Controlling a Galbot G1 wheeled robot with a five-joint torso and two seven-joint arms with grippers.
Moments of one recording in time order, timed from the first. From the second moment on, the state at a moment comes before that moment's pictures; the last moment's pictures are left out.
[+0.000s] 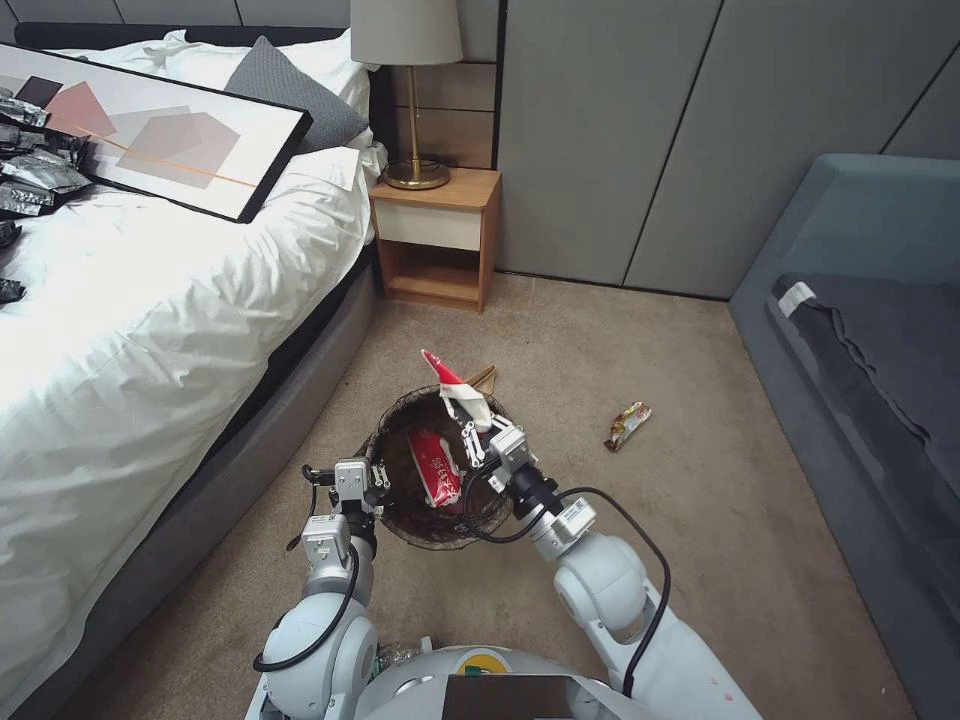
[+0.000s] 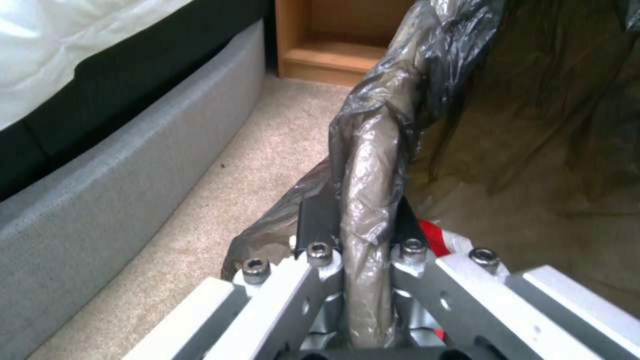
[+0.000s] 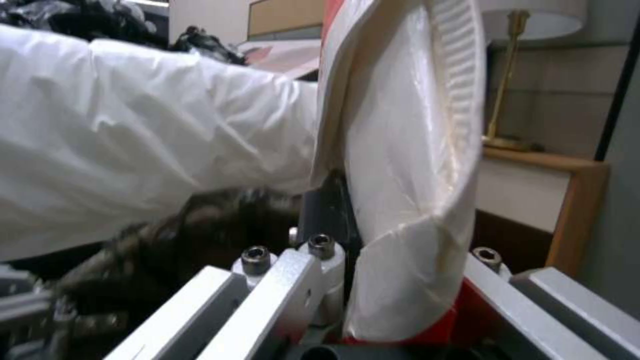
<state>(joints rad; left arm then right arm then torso) 1.68 -1.52 -0.35 -2.27 -0.07 0.36 -0.23 -1.34 1.28 0.09 2.02 0.04 0.16 -0.15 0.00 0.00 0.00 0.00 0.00</state>
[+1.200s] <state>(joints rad) 1.66 -1.52 -0.36 -2.28 -0.09 0.36 -0.24 -1.34 1.30 0.04 1.88 0.01 0.17 -0.11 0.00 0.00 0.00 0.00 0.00</state>
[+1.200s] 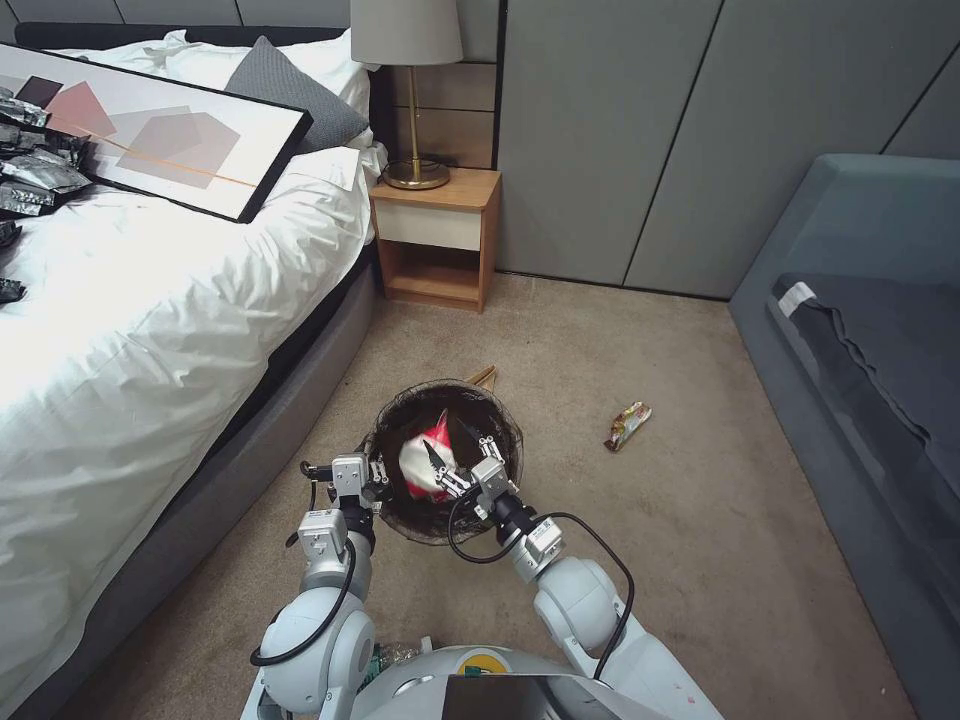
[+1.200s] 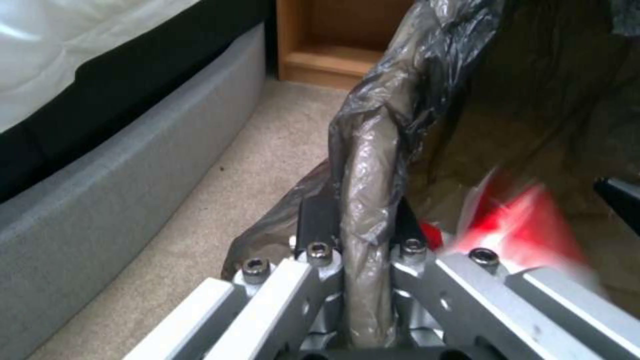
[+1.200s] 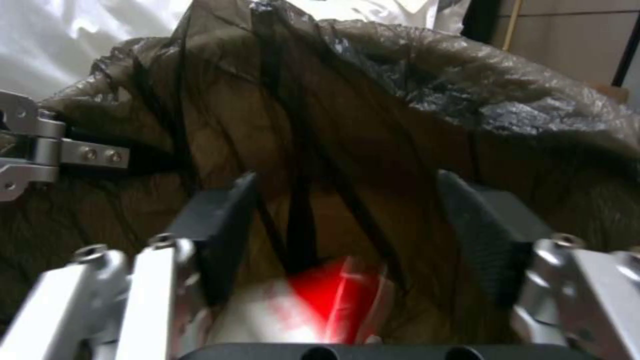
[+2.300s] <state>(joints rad) 1.66 -1.52 -0.37 -2.27 -0.09 0.37 -0.24 -1.38 1.30 0.11 2.03 0.01 0.17 -0.08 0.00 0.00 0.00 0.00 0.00</state>
